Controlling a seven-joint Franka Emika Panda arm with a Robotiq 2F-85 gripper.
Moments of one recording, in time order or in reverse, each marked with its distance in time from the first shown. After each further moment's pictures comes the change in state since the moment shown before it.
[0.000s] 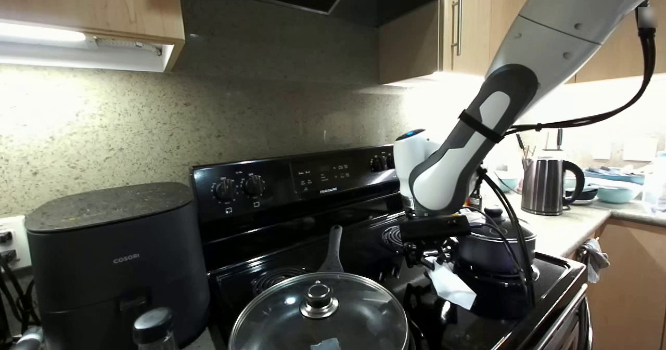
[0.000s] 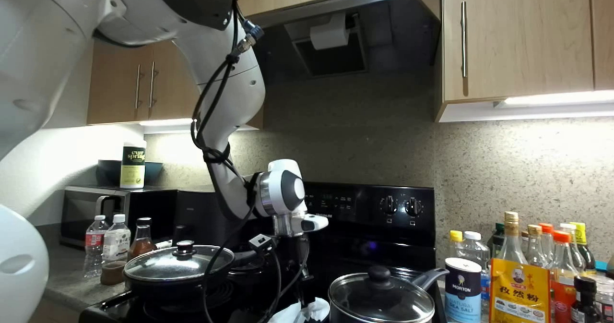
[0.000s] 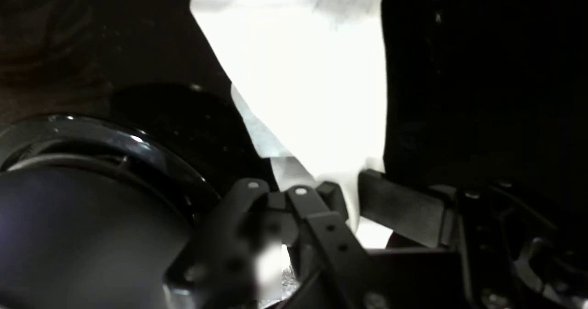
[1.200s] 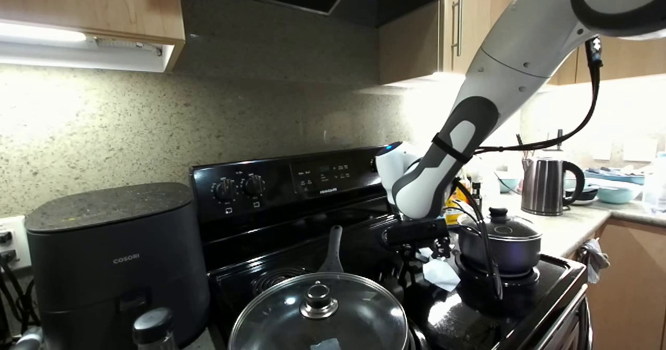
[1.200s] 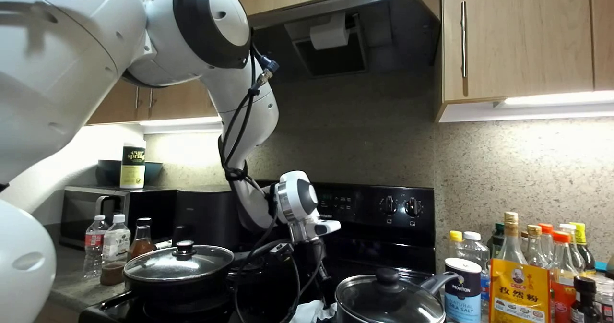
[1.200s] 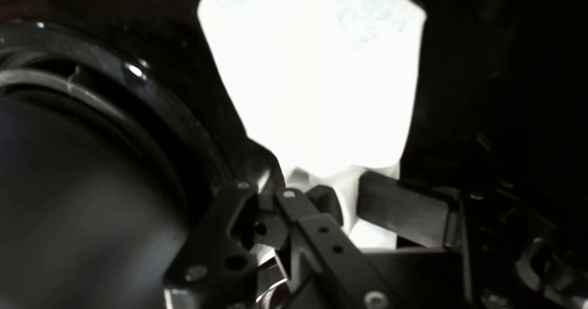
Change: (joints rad) arm 0.040 0.186 -0.067 0.229 -0.085 -0.107 0.126
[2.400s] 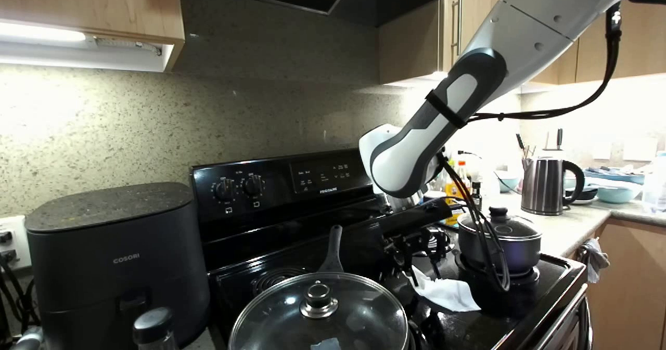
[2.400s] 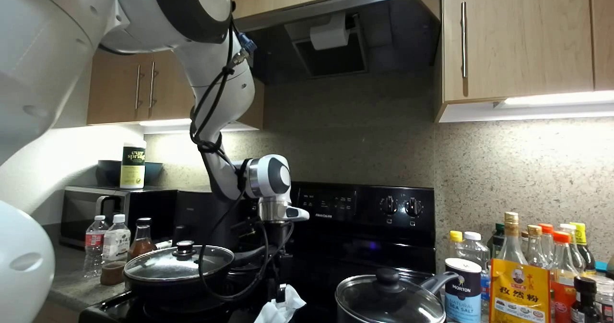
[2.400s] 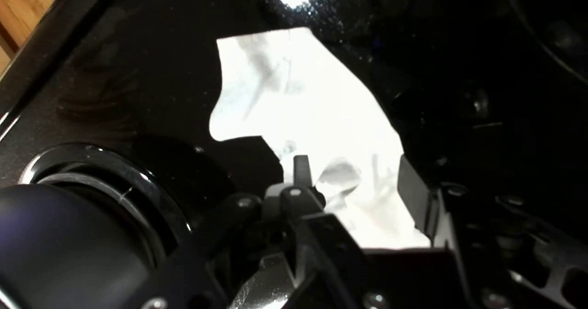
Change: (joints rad) arm -0.007 -0.154 0.160 -0.068 0.187 -0.254 -0.273
